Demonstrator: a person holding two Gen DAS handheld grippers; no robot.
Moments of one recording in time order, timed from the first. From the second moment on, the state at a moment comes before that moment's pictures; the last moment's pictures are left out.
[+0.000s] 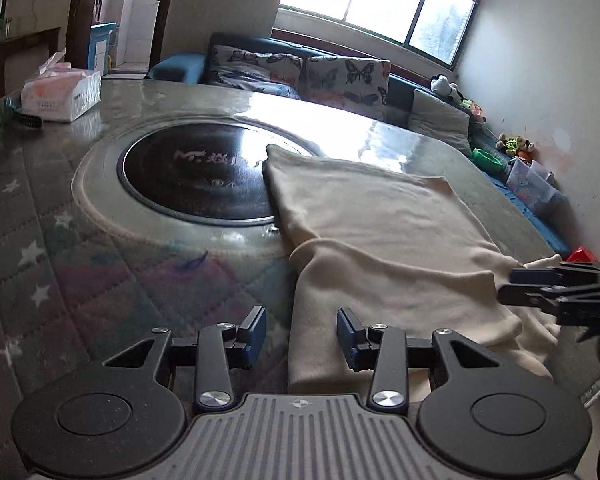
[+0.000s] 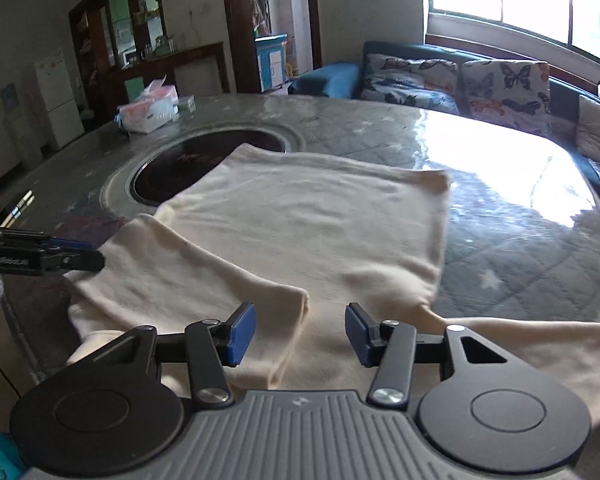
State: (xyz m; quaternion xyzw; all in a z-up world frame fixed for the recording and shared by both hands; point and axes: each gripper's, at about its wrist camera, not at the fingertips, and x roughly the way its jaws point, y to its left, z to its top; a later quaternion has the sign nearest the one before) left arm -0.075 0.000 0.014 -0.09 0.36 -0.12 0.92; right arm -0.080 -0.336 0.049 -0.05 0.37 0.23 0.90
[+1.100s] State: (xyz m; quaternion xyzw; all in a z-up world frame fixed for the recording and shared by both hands) left arm -0.035 -0.036 0.031 -0.06 0.35 -0.15 0.92; right arm -0.100 -0.311 0.045 -0.09 0.35 0.25 0.90
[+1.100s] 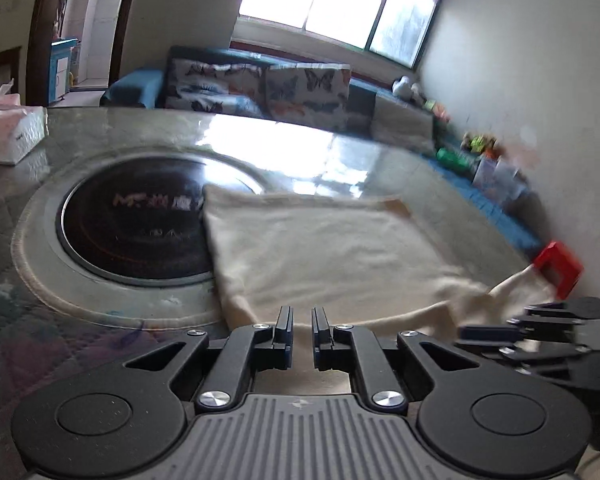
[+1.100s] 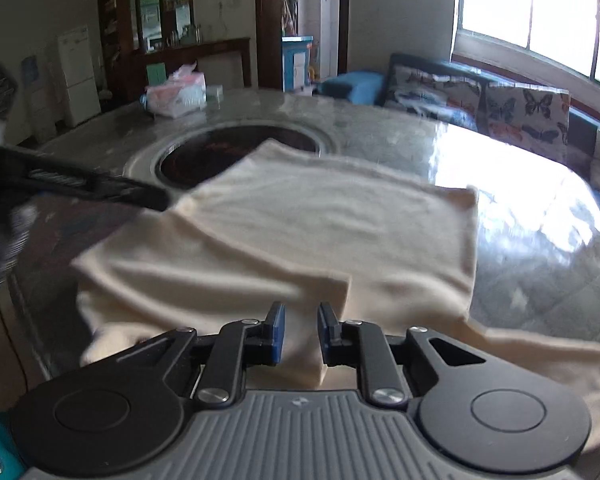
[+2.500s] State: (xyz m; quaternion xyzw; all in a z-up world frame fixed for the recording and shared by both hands) left arm -0.047 -0.132 0.032 0.01 0.36 -0.22 0.91; right arm -0.096 -0.551 0.031 0.10 0.30 -0.11 0.94
